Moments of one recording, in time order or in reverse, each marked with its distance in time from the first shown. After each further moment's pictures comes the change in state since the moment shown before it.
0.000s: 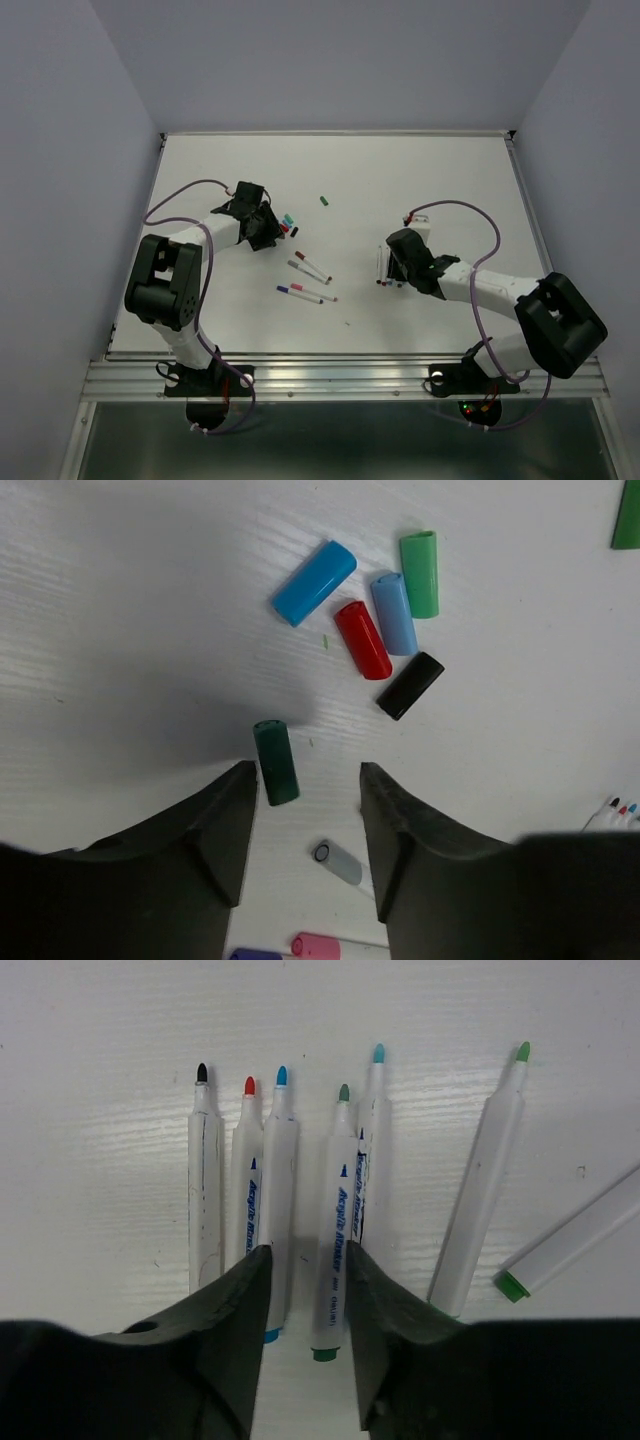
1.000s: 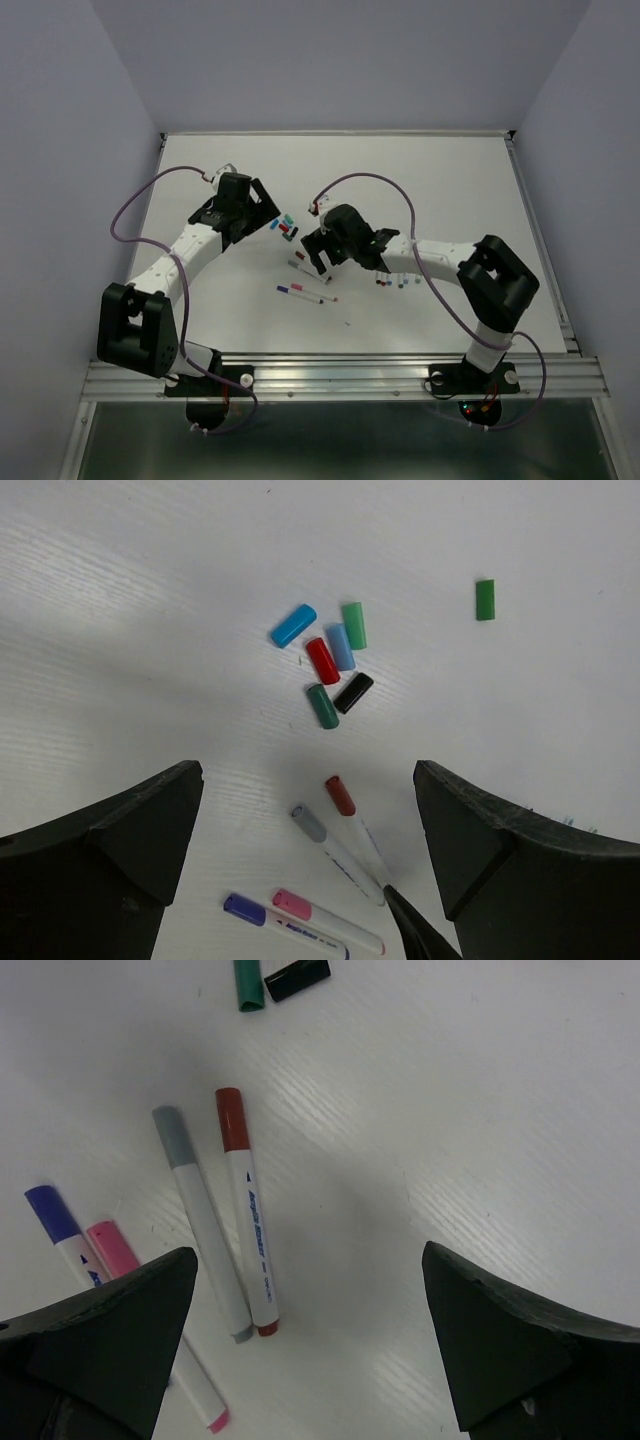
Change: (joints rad) left arm -0.015 -0.291 0.021 -0.103 -0.169 -0.027; right arm 0.196 0.356 0.461 0.069 -0.335 -0.465
